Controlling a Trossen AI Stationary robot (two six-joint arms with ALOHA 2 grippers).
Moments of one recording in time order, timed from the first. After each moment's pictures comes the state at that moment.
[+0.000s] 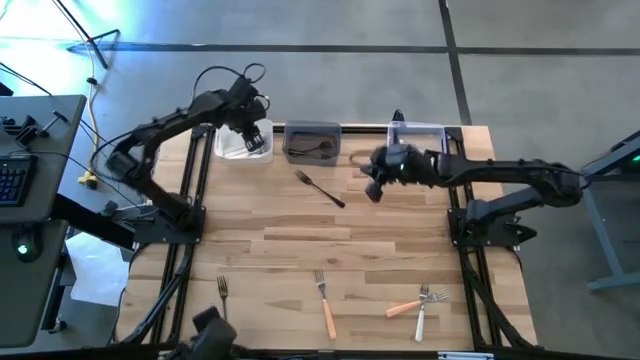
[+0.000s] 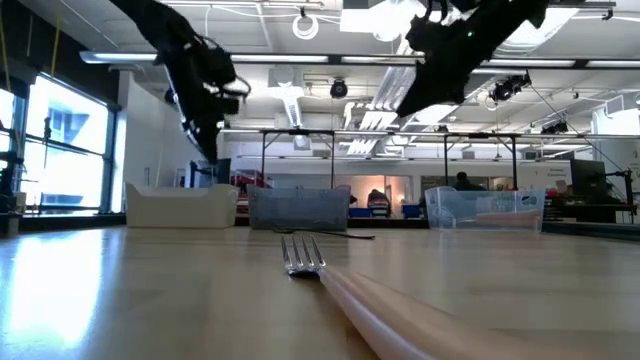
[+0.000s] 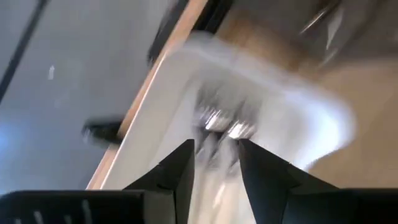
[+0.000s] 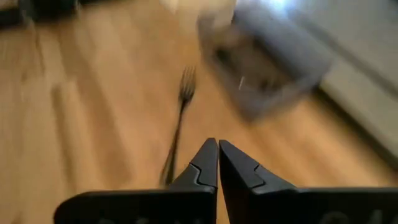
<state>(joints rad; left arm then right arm) 0.91 1.55 1.18 -0.77 -0.04 0.42 -0.22 1.22 0.87 -0.28 0.19 0.17</state>
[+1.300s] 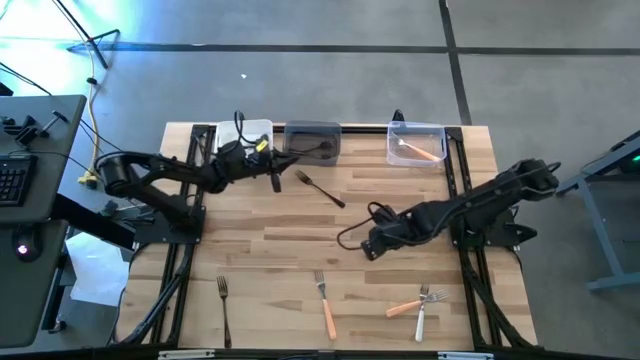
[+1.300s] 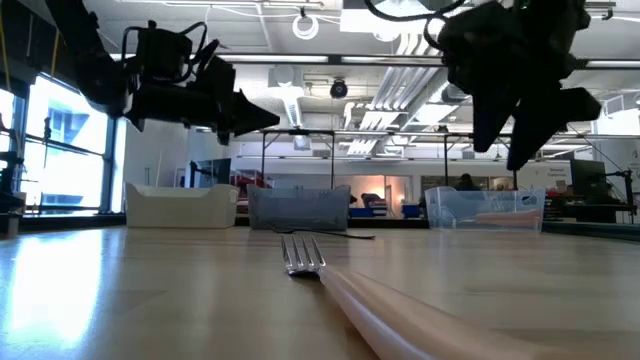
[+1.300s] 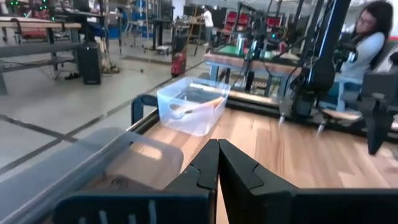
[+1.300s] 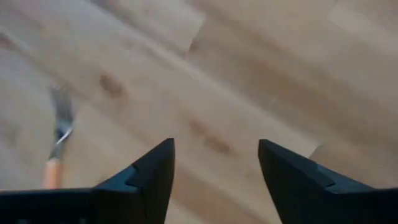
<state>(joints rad) 0.50 1.45 0.38 1.03 0.21 -0.10 0.32 1.47 0.98 -0.74 0.14 1.33</state>
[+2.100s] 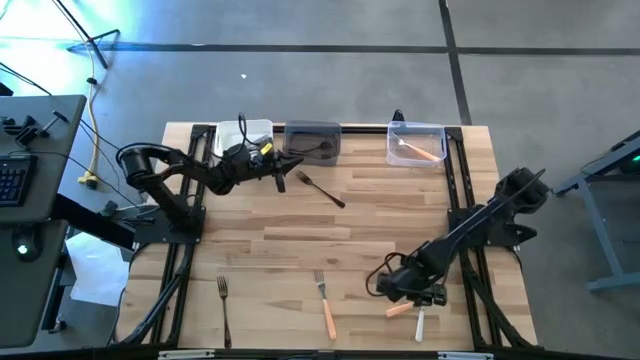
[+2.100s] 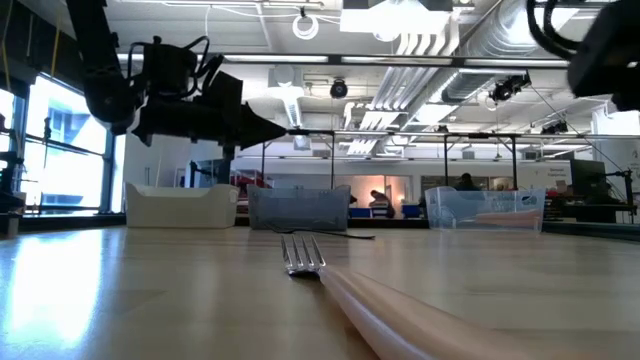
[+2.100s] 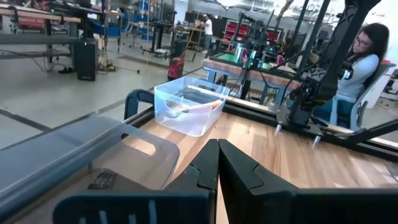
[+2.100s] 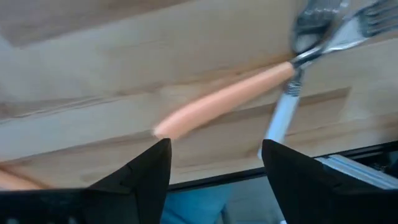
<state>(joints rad) 0.50 1.62 0.39 1.23 0.21 -0.19 0.63 1.61 0.98 -0.64 -0.33 2.46</state>
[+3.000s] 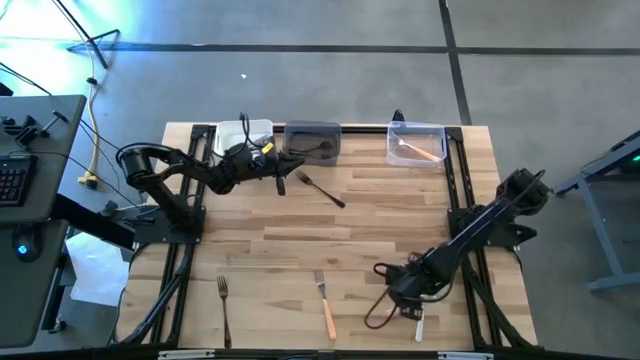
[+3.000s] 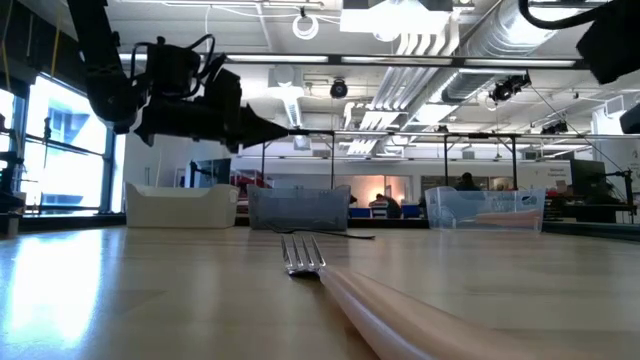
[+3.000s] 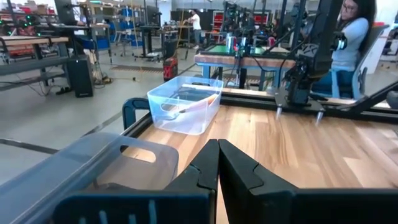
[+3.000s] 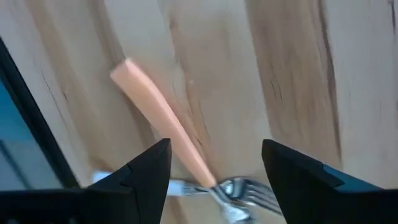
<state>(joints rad) 0.50 1.62 0.40 1.20 0.25 -0.01 0.69 1.61 0.98 -0.75 -0.11 0.97</state>
